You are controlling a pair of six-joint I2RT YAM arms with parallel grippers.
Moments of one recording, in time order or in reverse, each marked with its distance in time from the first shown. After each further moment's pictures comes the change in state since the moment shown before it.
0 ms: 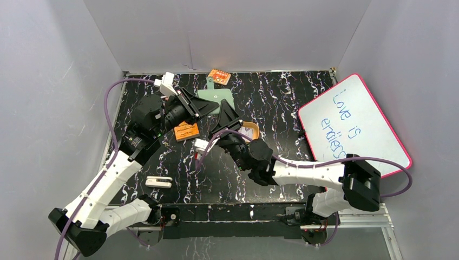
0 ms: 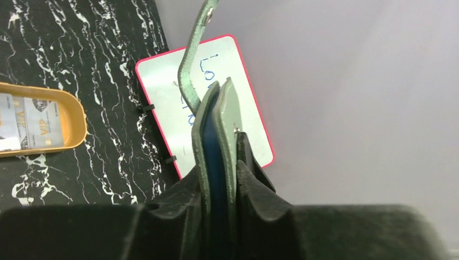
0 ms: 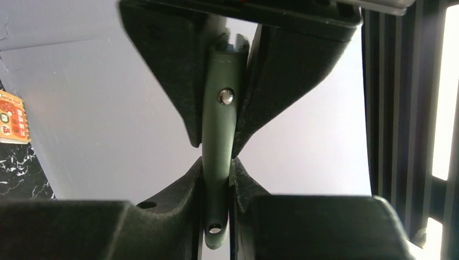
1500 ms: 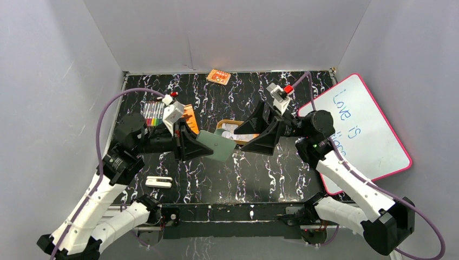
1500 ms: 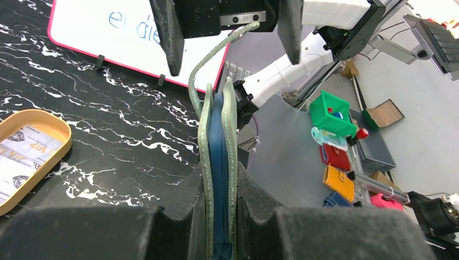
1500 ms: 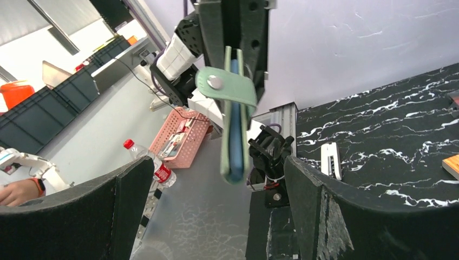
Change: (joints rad) left arm -0.005 -0.243 -0.073 -0.146 0.628 0.704; right arm -0.652 -0.396 -0.039 -0.287 -1.608 2.713
